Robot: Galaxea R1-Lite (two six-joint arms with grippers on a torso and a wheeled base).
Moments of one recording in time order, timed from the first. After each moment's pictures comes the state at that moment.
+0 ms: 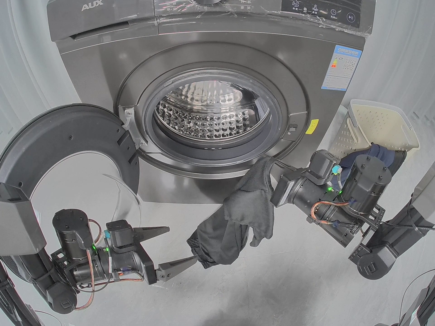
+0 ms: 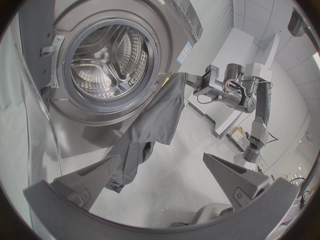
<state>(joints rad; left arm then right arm) -0.44 1.90 -0.14 -1.55 -0.50 -0.06 0.68 1.90 -0.63 -1.42 -0.08 0.21</state>
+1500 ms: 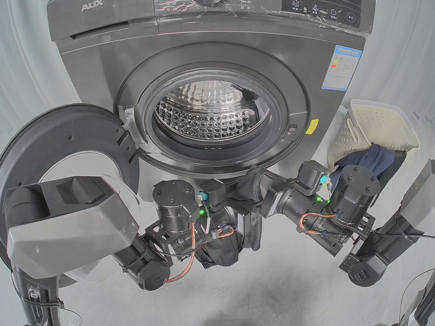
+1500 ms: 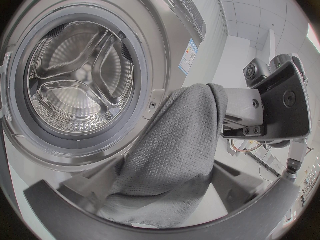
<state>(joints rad) -0.72 2.22 -0.86 -1.39 -0.13 -0.08 0.73 1.95 -0.62 -1.44 -0.12 0.21</state>
